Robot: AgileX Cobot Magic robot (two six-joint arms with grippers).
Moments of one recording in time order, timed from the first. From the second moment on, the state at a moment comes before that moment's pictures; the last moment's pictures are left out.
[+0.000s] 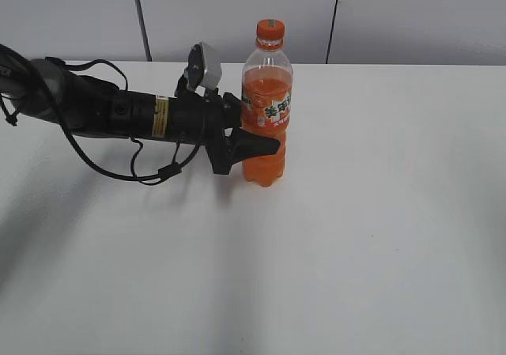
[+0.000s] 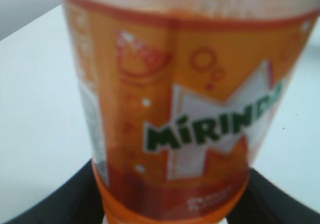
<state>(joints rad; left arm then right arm) -0.30 2.33 -1.40 1.43 -1.03 -0.80 0.07 0.55 -0.83 -0.09 1.04 -0.11</state>
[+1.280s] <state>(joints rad) -0.30 2.33 -1.40 1.44 -1.04 -0.80 0.12 1.66 -1.71 0.12 1.22 -0.02</state>
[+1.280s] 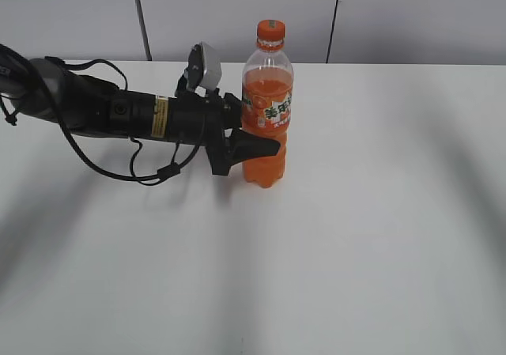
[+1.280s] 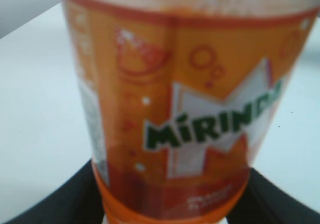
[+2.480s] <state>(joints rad) -0.30 2.33 -1.40 1.44 -1.04 -0.80 0.56 2.07 -2.12 0.09 1.22 0.09</state>
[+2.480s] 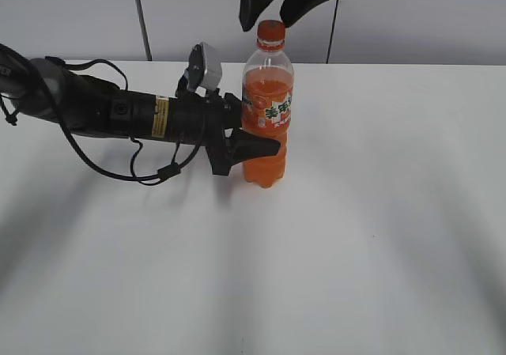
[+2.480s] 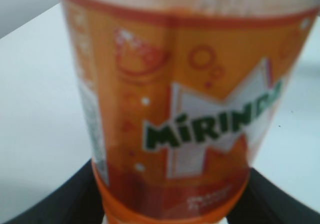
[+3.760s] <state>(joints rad) -0.30 2.33 -1.40 1.44 -1.03 -0.80 0.57 2.06 -2.07 0.08 1.21 -0.04</state>
